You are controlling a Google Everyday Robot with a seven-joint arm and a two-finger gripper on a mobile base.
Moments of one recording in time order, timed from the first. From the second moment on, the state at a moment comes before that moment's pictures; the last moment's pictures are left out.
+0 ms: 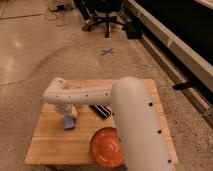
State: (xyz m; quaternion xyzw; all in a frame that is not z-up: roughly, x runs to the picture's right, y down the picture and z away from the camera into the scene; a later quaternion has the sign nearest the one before) arm -0.217 0.152 0.868 -0.21 -0.21 -0.65 0.70
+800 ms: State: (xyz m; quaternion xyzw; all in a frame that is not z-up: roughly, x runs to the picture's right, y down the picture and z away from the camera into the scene) arm -0.156 0.227 0.822 -0.23 -0.25 -0.61 0.72
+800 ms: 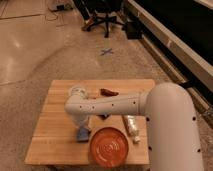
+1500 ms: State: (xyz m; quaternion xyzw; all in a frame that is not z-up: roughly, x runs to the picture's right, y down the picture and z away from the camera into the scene) arm -0.232 0.229 0.812 -0.20 -0.30 -0.63 0.69
